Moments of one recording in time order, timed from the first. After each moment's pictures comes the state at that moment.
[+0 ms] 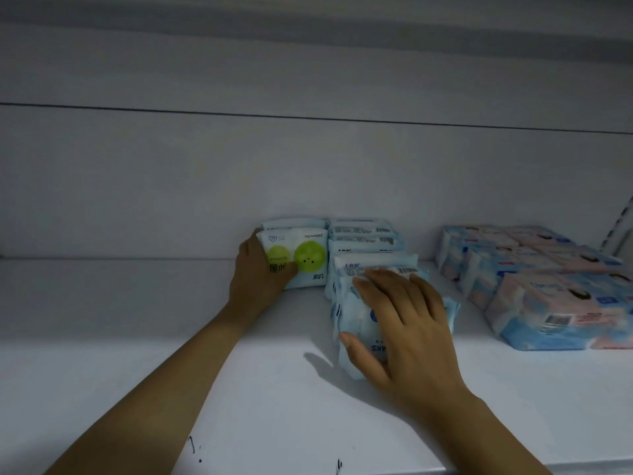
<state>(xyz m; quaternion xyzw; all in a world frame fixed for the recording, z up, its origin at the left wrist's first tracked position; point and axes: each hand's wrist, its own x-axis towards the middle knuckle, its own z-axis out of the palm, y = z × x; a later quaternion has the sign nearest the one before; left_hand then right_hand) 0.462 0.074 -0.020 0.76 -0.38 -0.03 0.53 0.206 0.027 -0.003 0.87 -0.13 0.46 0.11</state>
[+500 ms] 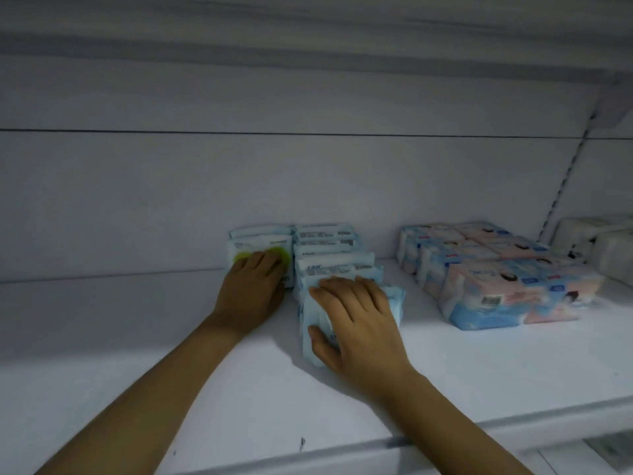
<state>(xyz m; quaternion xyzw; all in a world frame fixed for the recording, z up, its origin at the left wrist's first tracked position) 0.432 0.077 -0.012 0.70 -0.62 0.33 0.13 0.210 0.027 -0.009 0.86 -0.11 0.47 0.14</state>
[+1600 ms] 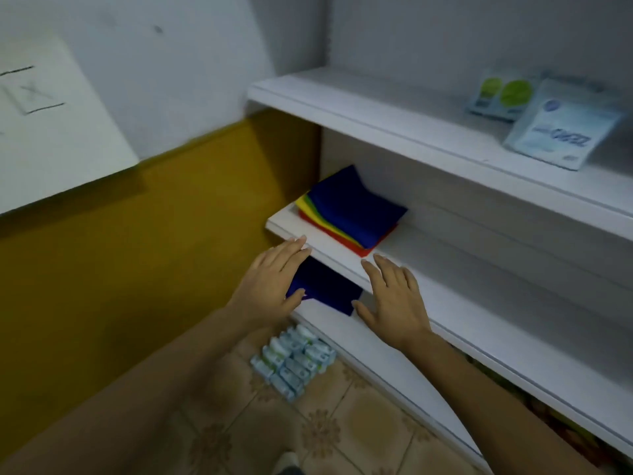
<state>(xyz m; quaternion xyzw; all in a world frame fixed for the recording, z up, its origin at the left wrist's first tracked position) 0.074 0.555 -0.139 0.93 -0.34 0.11 0.10 0.014 0.315 -0.150 0.99 0.05 0.10 -0.05</state>
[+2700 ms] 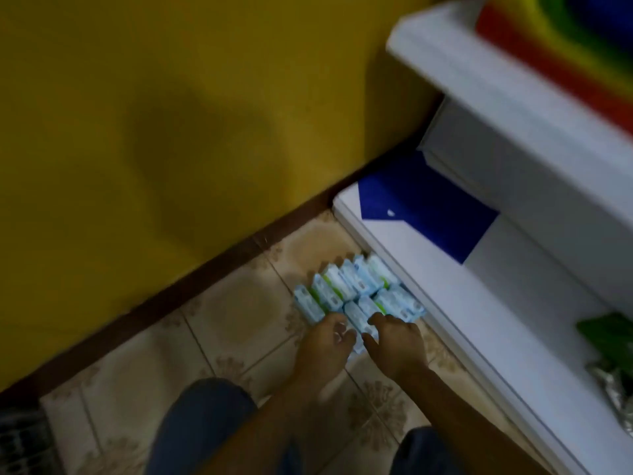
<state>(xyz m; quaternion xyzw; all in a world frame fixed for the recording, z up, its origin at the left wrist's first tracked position) 0.126 0.612 -0.661 0.82 0.15 -0.25 0.49 0.154 0.462 -0.669 0.97 0.07 -0.23 -0.05</state>
